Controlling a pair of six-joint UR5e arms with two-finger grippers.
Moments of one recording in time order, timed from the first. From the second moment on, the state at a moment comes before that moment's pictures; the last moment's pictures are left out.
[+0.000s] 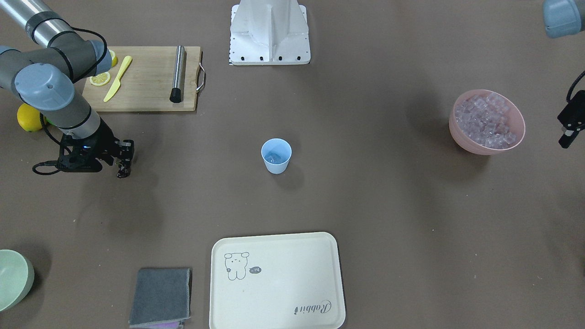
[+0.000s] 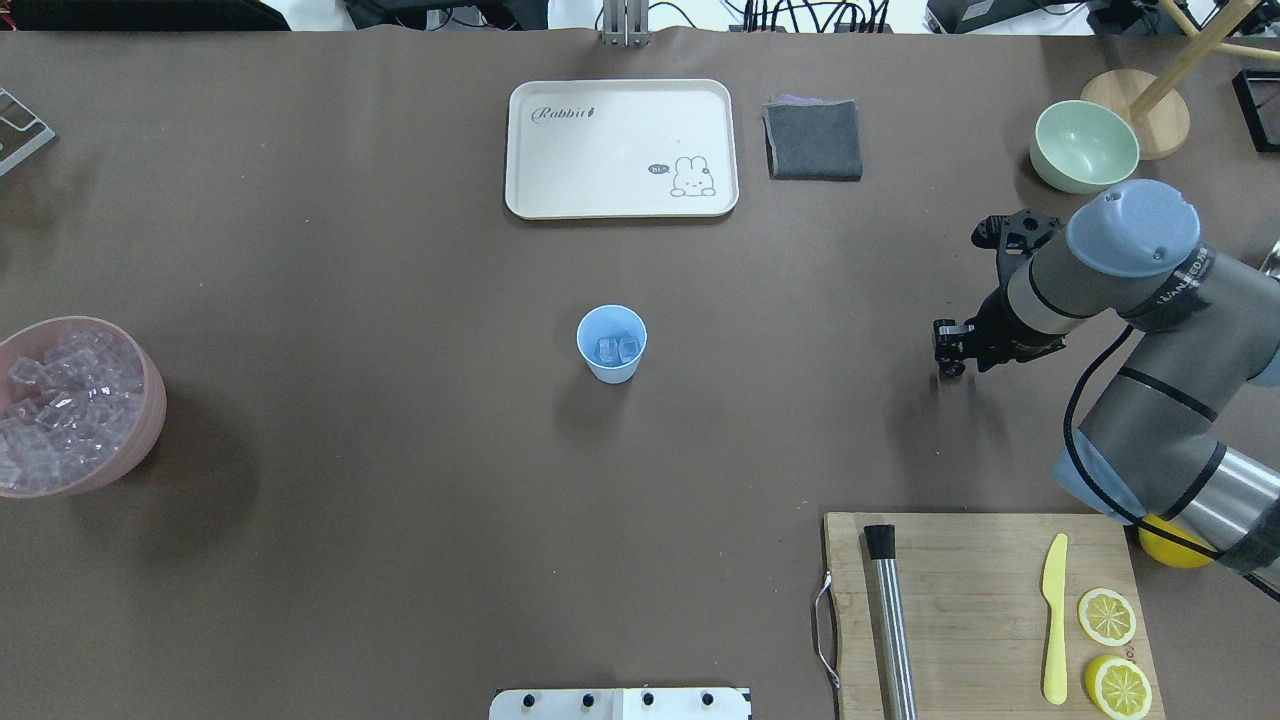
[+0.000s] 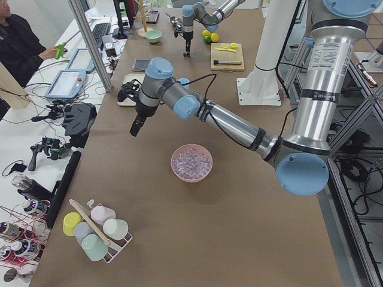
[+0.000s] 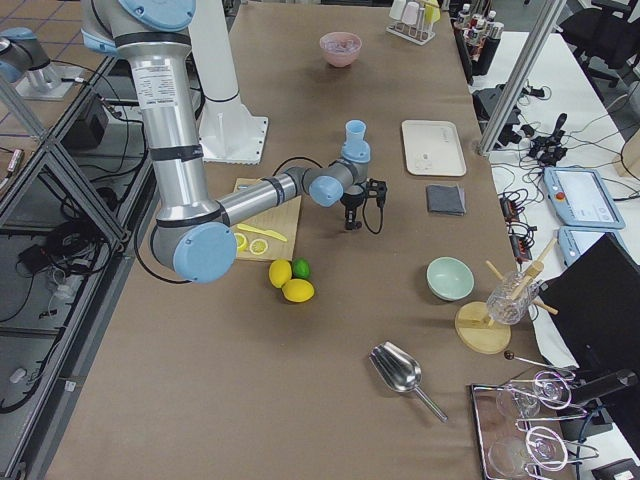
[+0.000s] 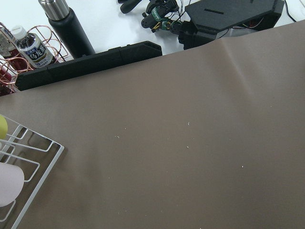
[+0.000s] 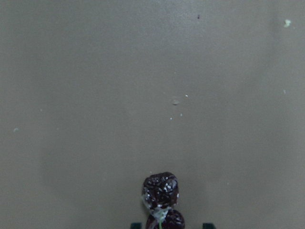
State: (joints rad) left arm -1.34 -1.73 -1.90 -1.81 -2.13 -0.39; right arm 0.78 -1.38 1.70 -1.27 2.06 1.00
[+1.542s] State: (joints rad) left arm -1.34 -1.72 -1.87 -1.81 -2.13 -0.39; right arm 0.72 -1.06 1.89 -1.27 1.92 1.14
